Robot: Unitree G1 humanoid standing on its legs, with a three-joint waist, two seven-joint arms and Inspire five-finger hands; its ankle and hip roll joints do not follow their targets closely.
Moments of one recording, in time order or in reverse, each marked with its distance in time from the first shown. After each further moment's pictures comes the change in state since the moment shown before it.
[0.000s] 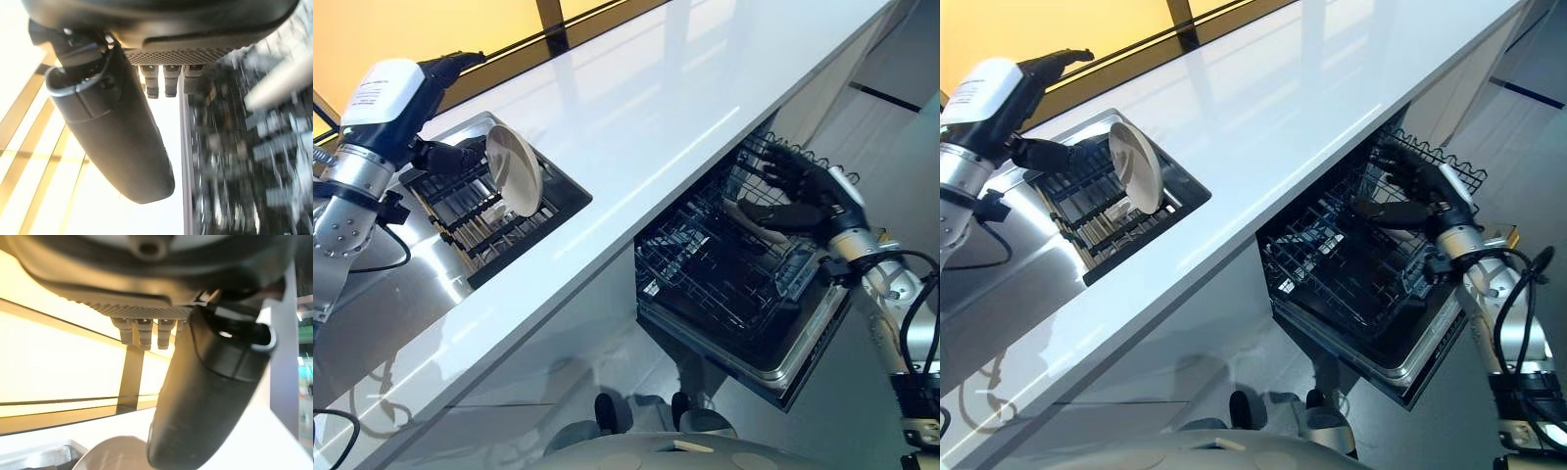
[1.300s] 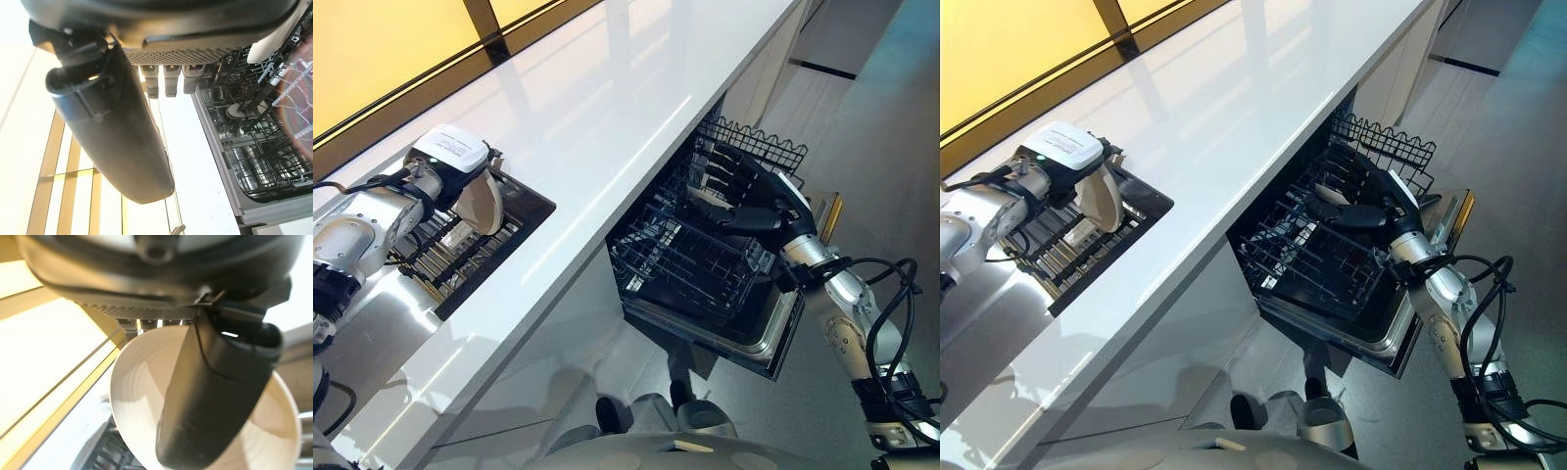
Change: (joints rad) left arm -0.331 0.012 -0.568 0.253 0.650 0.123 -0.152; right arm -0.013 0.074 0.057 -0.060 0.154 -0.047 -0.009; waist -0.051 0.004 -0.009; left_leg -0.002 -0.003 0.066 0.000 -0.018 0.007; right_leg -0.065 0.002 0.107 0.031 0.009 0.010
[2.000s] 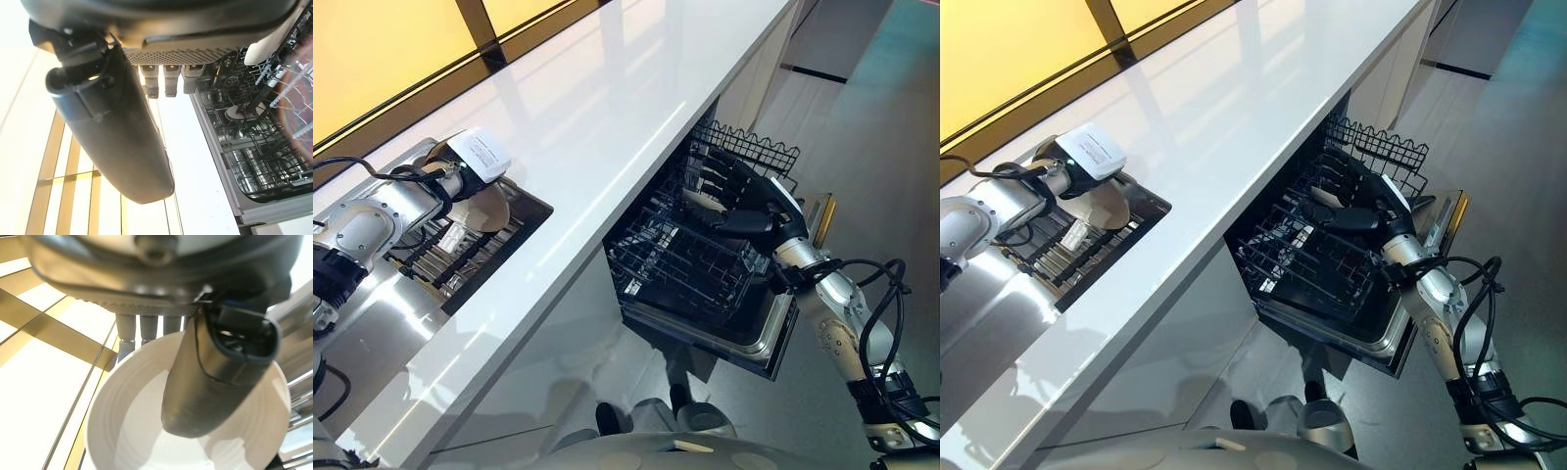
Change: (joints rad) left arm -0.100 0.022 -0.101 -0.040 0.172 -0.069 -0.062; right arm -0.001 -0.002 0.048 -0.004 0.000 -0.007 -0.063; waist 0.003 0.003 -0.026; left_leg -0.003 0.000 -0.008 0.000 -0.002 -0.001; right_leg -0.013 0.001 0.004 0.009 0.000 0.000
